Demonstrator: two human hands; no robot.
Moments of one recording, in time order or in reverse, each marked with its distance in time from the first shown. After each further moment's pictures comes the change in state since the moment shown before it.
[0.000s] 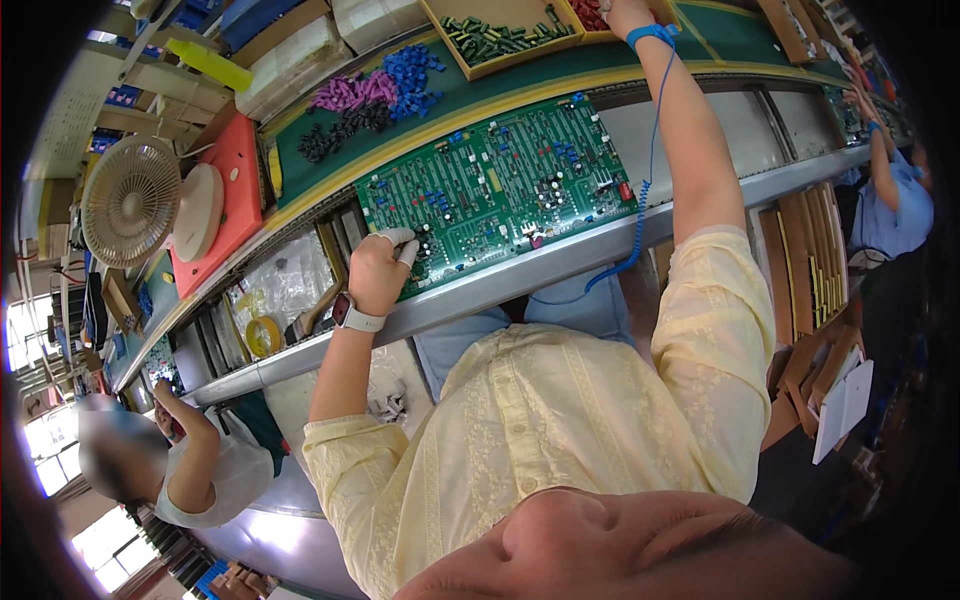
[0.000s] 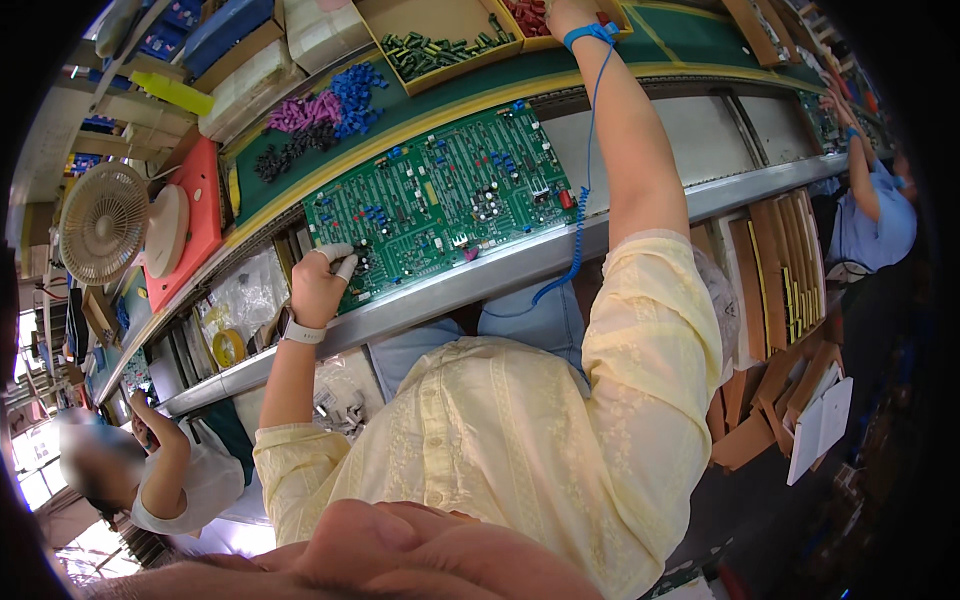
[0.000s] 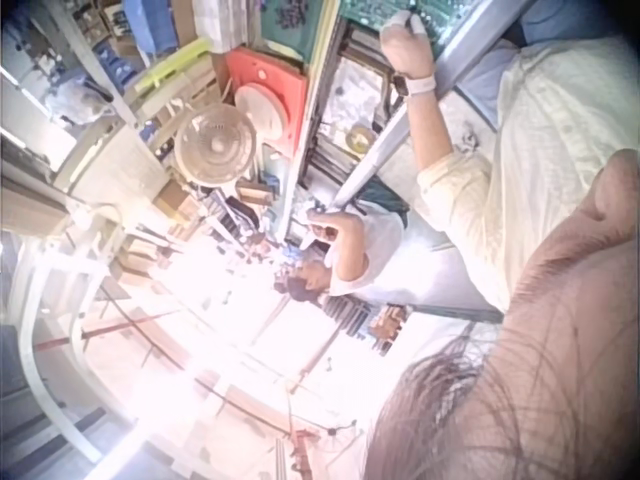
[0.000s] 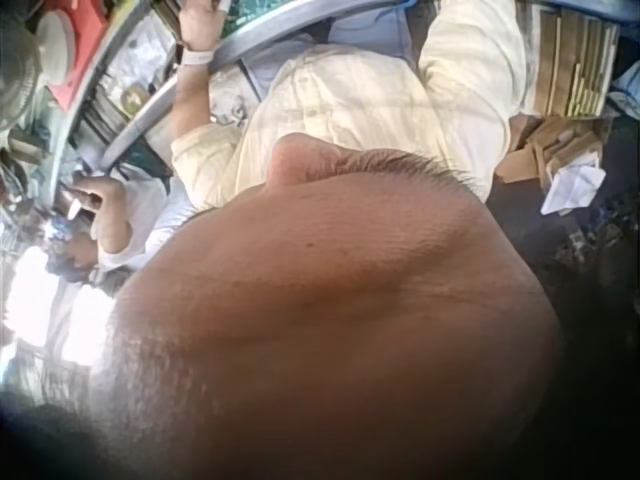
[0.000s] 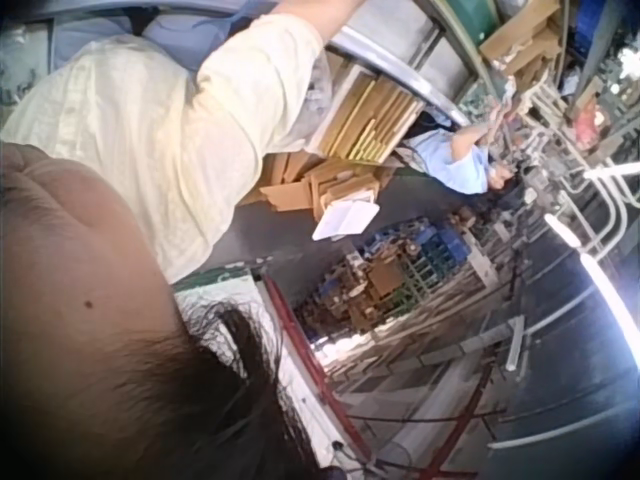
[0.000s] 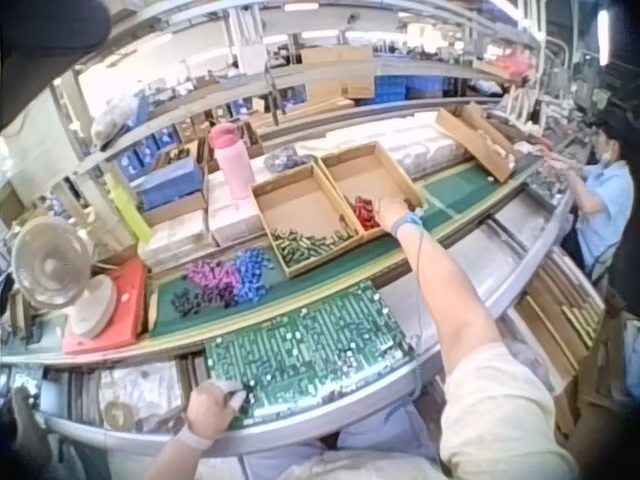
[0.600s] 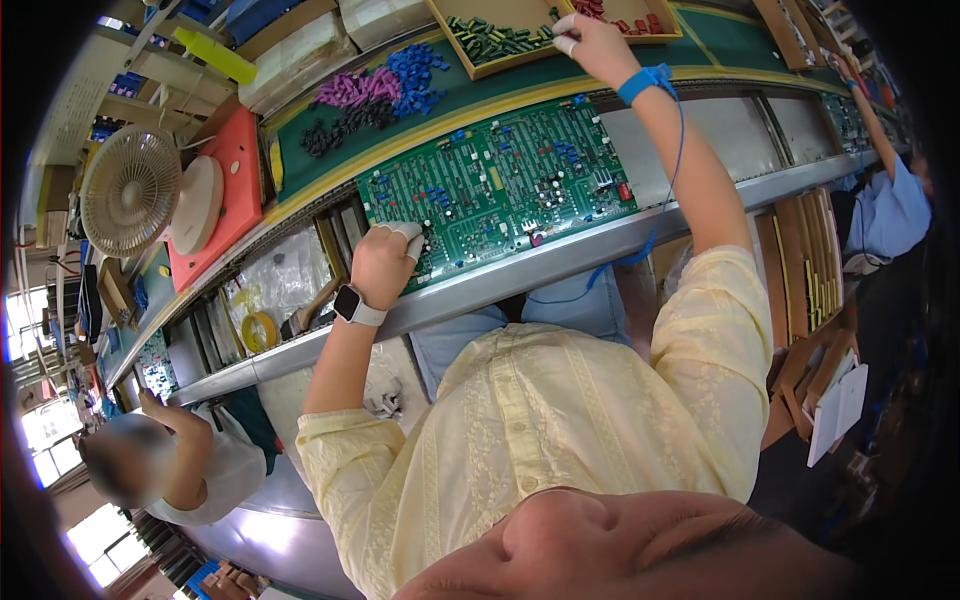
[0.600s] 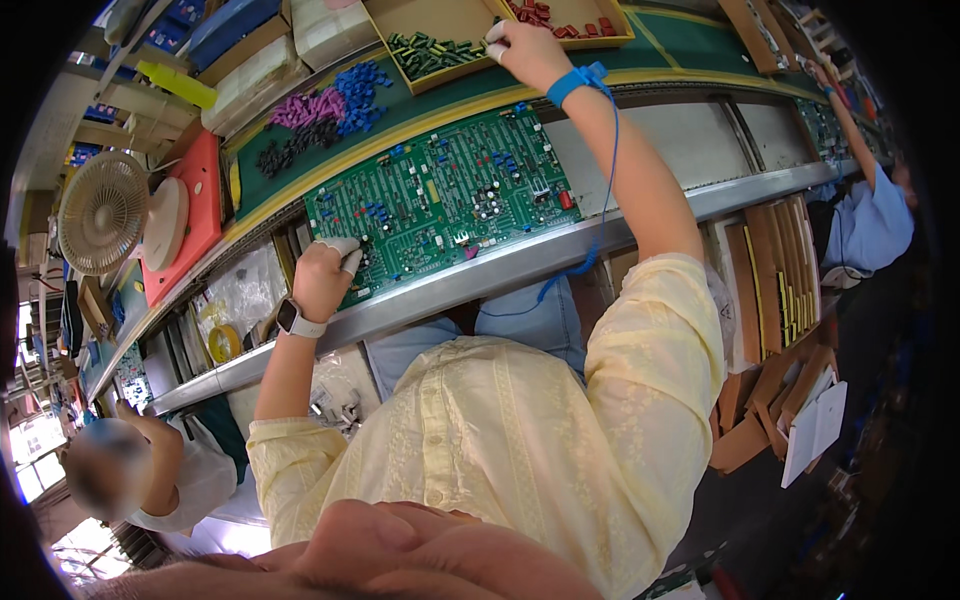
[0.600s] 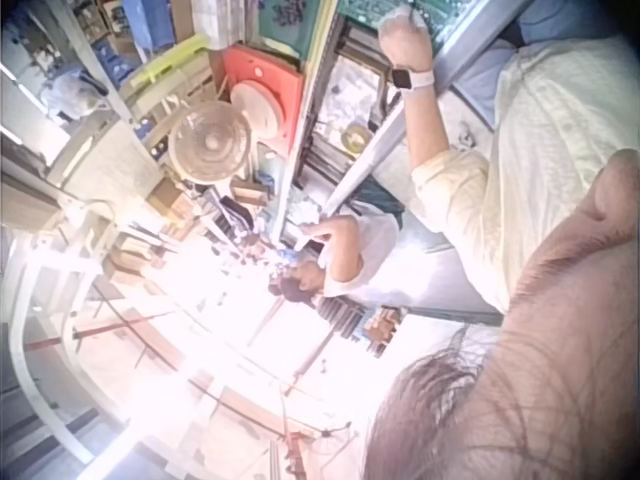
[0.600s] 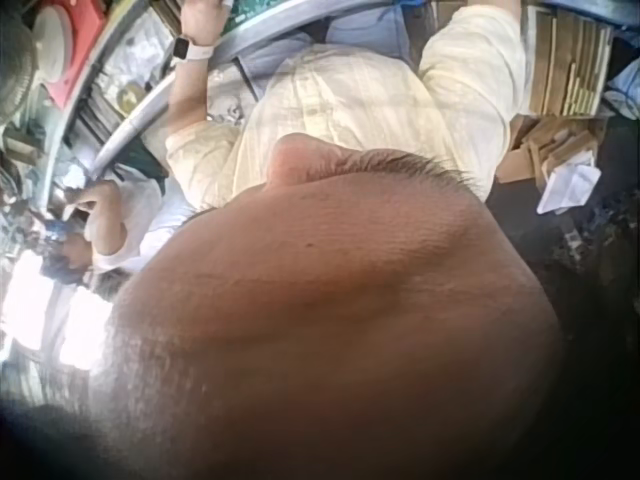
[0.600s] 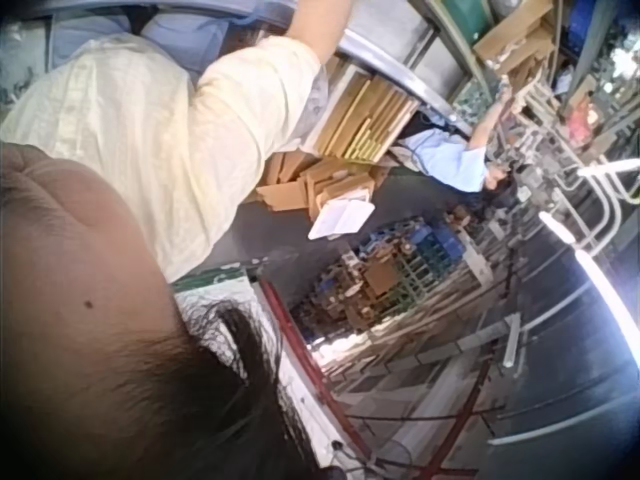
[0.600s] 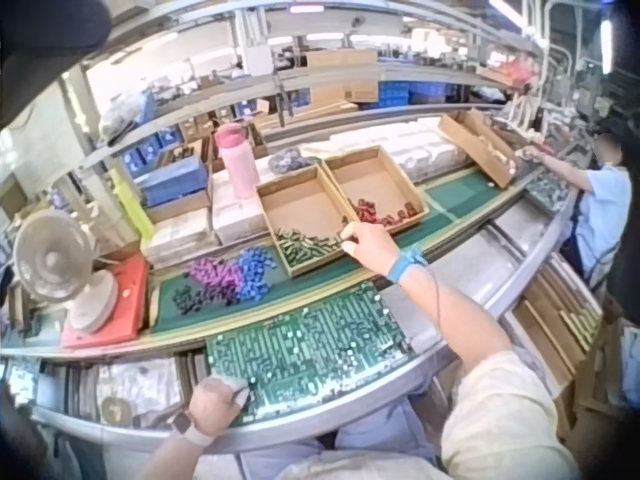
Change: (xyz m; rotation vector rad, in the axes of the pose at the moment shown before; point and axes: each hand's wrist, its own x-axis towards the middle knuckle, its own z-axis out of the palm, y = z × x) left_hand 0.001 -0.004 -0.001 0.220 0.029 0.286; right_hand -0.089 -0.110 -0.131 0.781 0.036 -0.125
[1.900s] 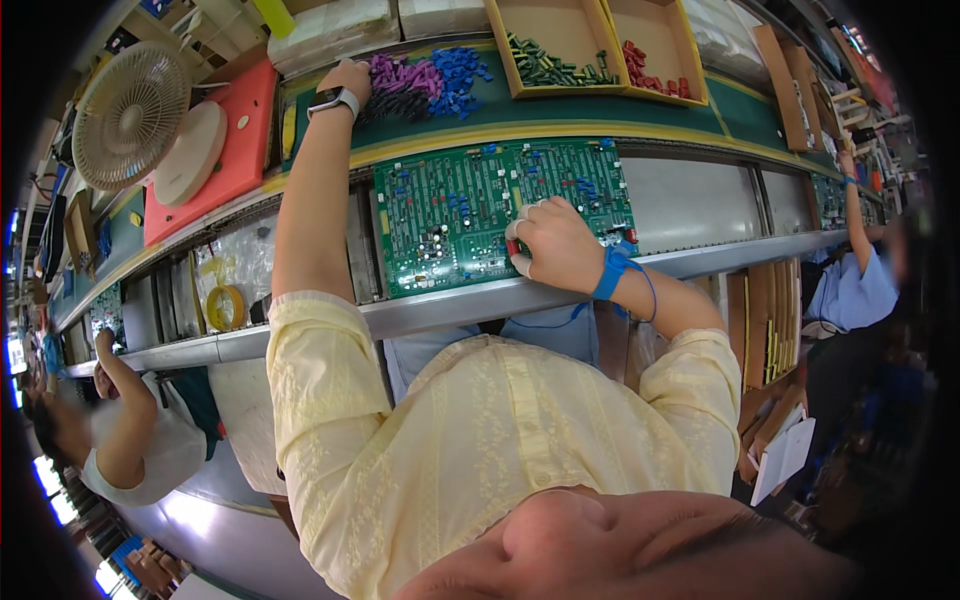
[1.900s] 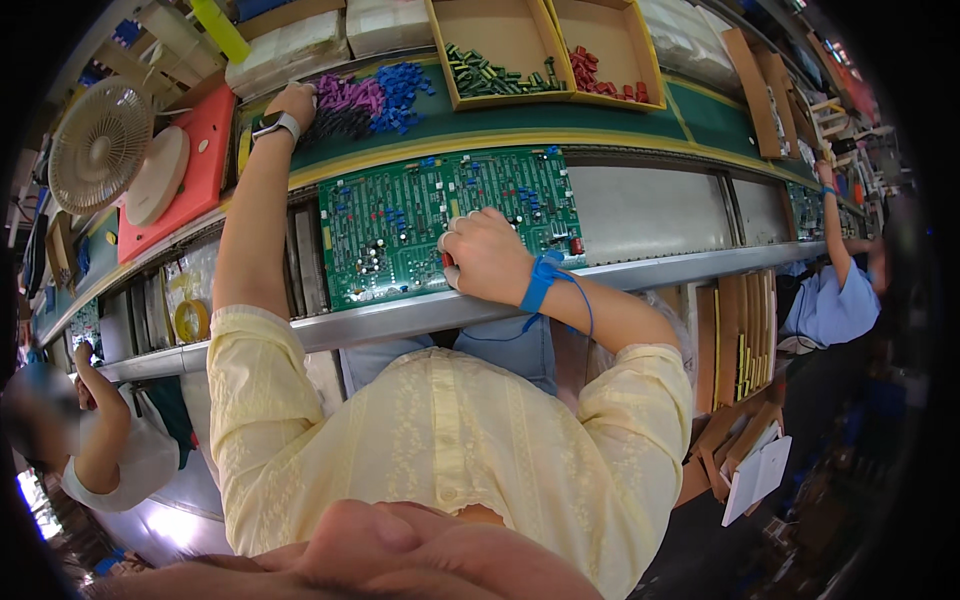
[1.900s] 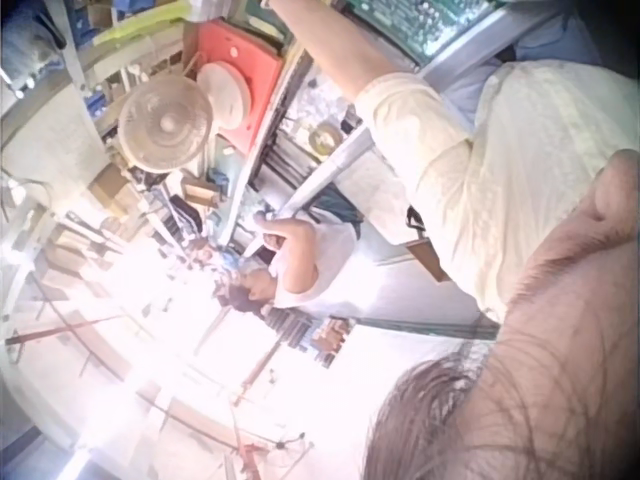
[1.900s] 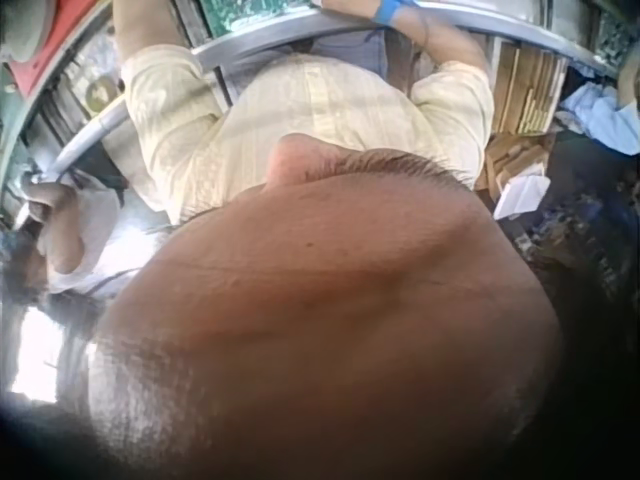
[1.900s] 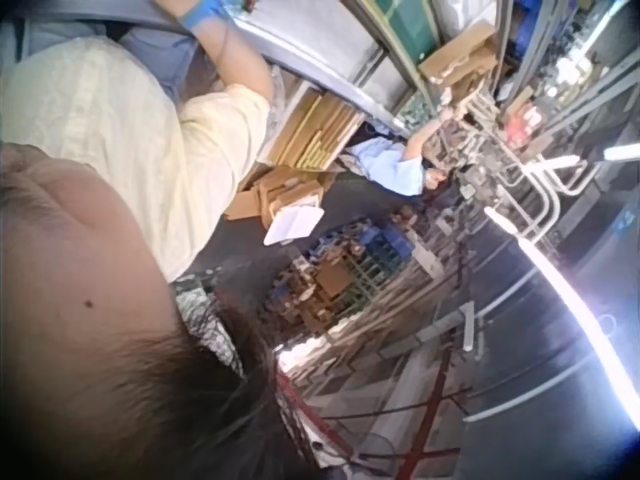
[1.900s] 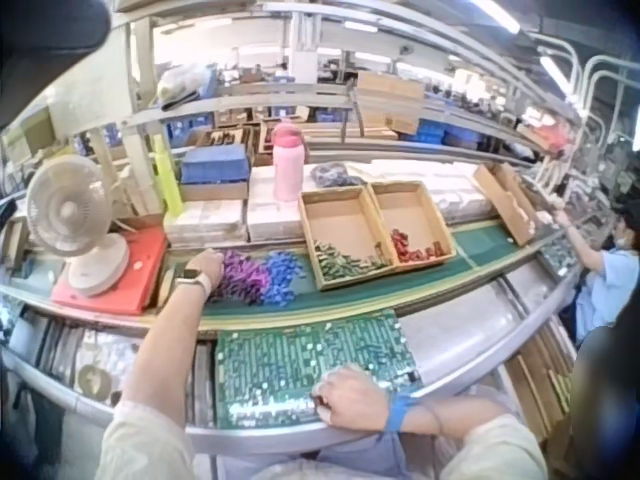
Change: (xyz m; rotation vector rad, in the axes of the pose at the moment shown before) left_hand 0.183 -0.190 0.001 0.414 -0.137 -0.443; right_hand -0.135 -0.151 0.020 -0.052 -0.553 -0.397
